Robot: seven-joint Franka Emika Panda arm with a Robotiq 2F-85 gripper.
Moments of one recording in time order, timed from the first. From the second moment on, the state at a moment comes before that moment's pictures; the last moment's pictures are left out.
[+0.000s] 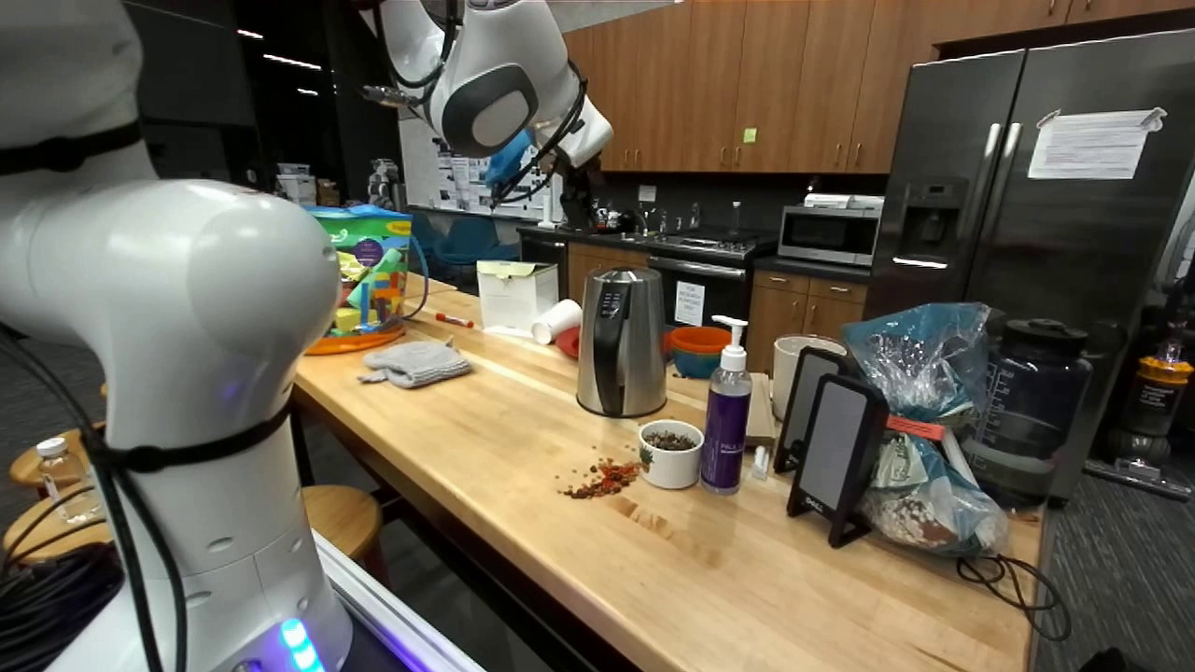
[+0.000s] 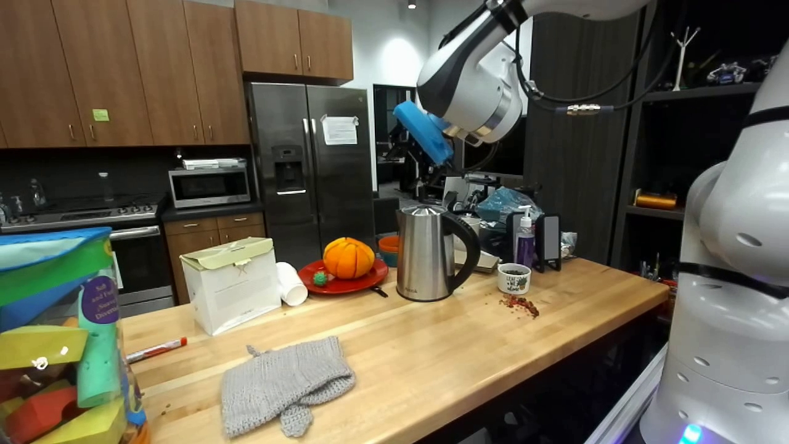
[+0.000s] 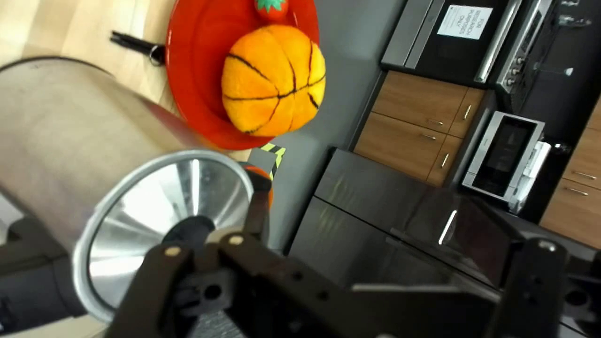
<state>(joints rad) 0.27 -0.29 -0.10 -2.57 0.60 3.15 0.79</state>
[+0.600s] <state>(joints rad) -0.03 -0.31 0.00 -2.53 0.37 3.00 0.78</state>
